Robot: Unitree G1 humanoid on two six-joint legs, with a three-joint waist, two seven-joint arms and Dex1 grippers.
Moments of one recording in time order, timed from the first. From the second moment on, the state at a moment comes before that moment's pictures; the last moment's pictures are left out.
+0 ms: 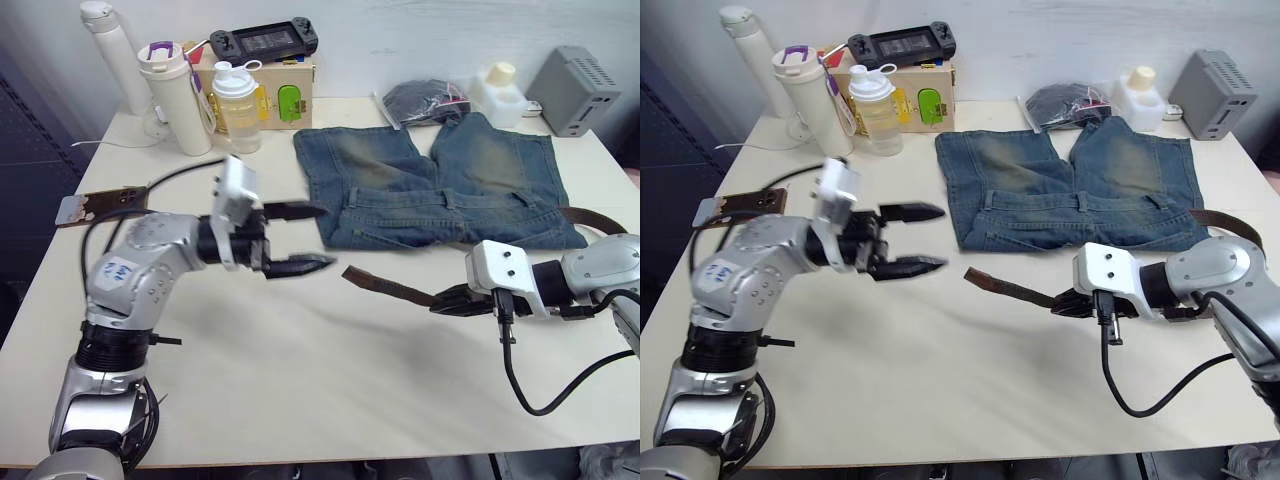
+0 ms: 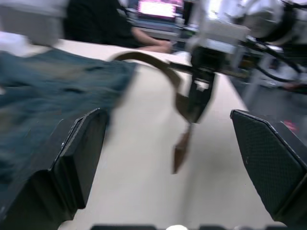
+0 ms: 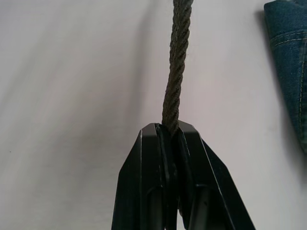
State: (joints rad) left arm -0.64 0.57 -0.06 -0.18 -0.68 0.63 -1.06; right arm -0.40 -1.12 0.06 -0.39 0.38 0.51 1.28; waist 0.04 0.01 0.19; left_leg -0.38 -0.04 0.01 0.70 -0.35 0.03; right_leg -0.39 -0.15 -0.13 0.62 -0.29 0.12
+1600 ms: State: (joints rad) left arm -0.55 0.24 0.10 -0.09 -0.88 1.00 -0.72; right arm -0.07 -0.76 -0.65 -0.44 1.58 1.08 0.58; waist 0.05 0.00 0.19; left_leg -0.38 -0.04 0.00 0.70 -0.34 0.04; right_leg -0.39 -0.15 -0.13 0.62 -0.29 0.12
